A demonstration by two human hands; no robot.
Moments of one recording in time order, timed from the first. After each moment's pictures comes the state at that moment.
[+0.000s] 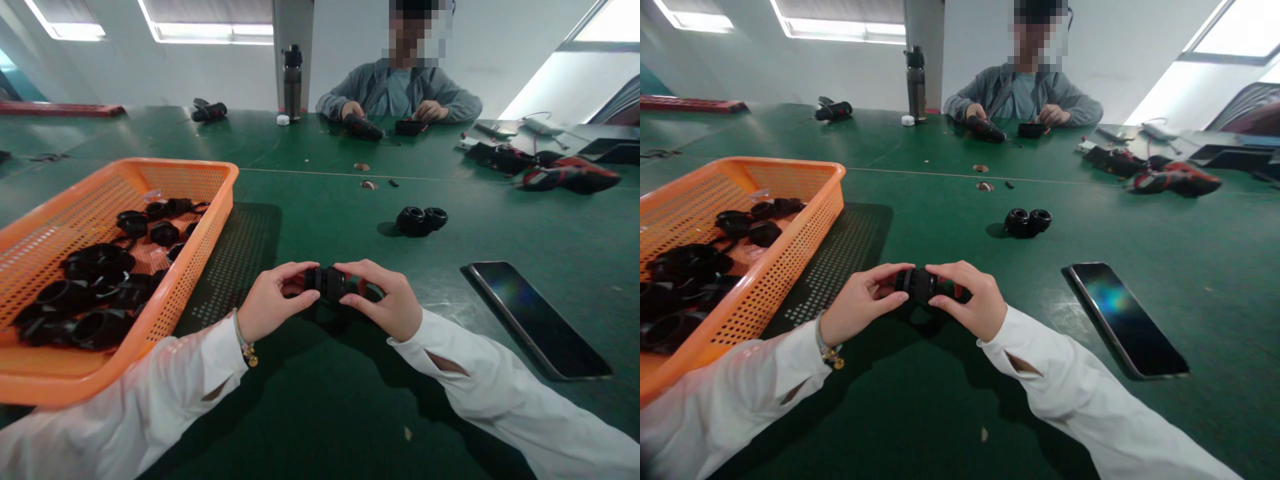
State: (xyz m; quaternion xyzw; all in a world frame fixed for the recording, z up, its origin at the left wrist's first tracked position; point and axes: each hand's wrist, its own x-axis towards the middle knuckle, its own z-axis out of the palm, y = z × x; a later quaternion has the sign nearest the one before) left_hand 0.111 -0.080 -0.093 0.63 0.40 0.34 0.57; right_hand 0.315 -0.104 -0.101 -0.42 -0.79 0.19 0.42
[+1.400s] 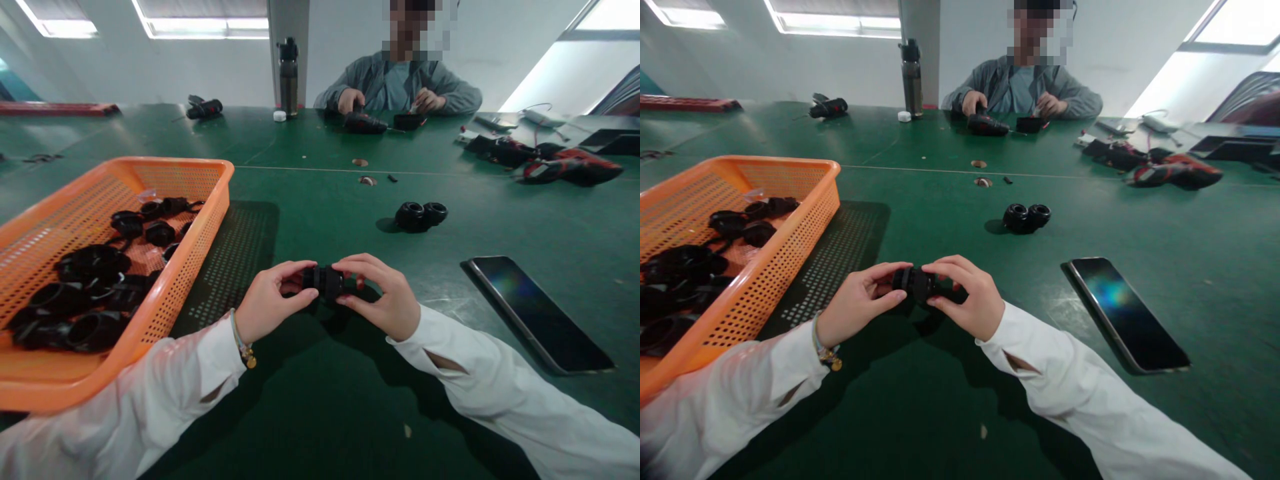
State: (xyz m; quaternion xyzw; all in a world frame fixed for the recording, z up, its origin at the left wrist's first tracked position) left_hand 0.112 -0.080 -0.091 0.65 0.42 0.33 0.54; right_hand 0.311 -0.107 -0.100 -0.42 -0.79 0.17 0.42
